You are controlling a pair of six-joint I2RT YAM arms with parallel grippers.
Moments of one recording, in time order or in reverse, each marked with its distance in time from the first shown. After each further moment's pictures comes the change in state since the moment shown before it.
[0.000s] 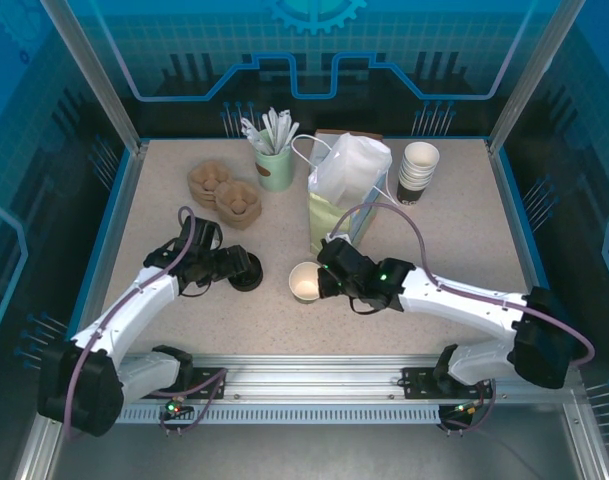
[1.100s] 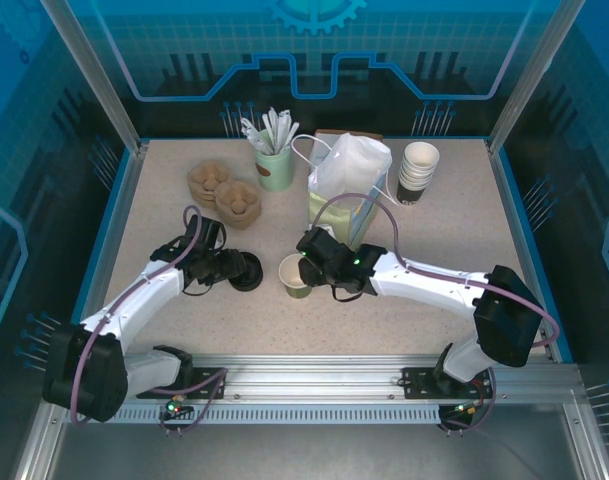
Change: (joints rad) left arm 0.001 0.070 -0.002 0.018 -0.001 0.013; right arm -0.020 0.191 0.154 -0.028 -0.003 -0.002
